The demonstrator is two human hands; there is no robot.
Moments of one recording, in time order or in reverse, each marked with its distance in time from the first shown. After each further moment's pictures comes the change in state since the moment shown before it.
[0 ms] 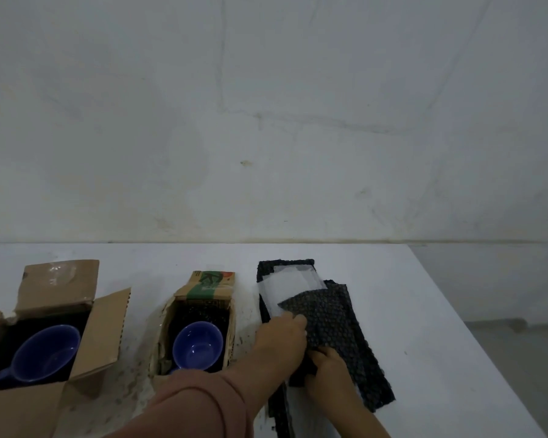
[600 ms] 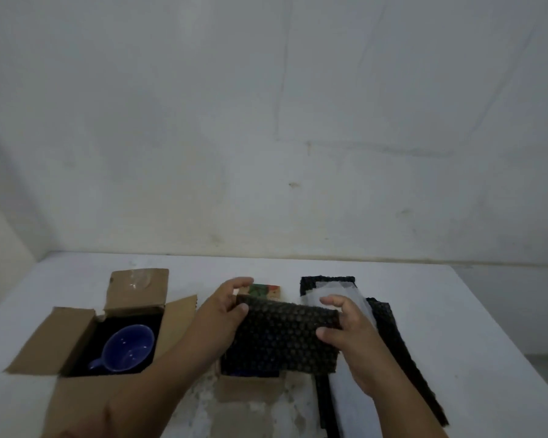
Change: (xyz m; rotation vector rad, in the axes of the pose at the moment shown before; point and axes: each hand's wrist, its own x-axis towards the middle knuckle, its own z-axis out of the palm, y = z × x) left_hand -0.115 -0.119 -0.139 -0.922 0.295 -0.194; right_hand -0.010 -0.115 -0.061 1.007 -0.224 -0.057
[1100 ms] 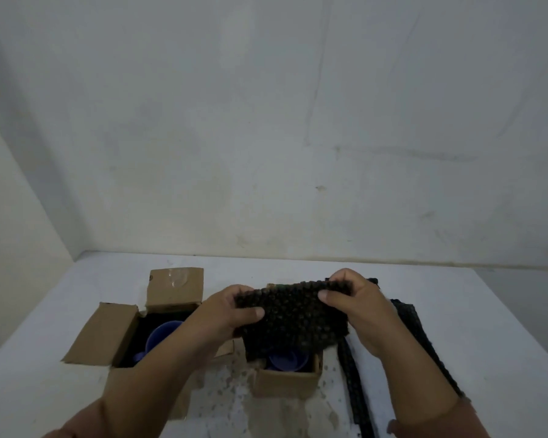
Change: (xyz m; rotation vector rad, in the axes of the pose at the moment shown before) left_hand -0.015 0.000 -0.059 -0.391 -0.149 -0.218; right_hand 0.012 -0.040 0.051 -0.092 -0.021 -0.203
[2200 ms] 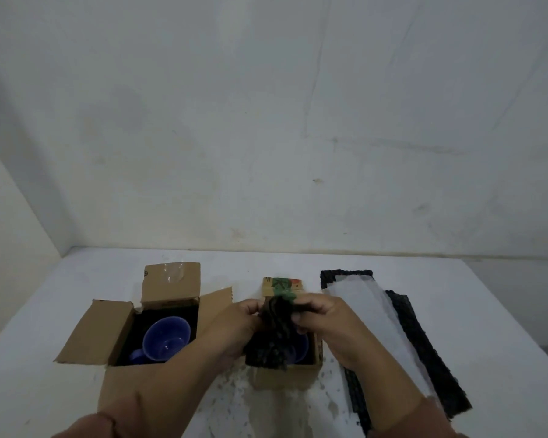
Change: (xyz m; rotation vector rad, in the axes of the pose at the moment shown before) left_hand 0.025 -0.037 0.014 0.073 0.014 -0.115; right_hand -0.009 0.026 0.036 -0.016 -0.182 0.040
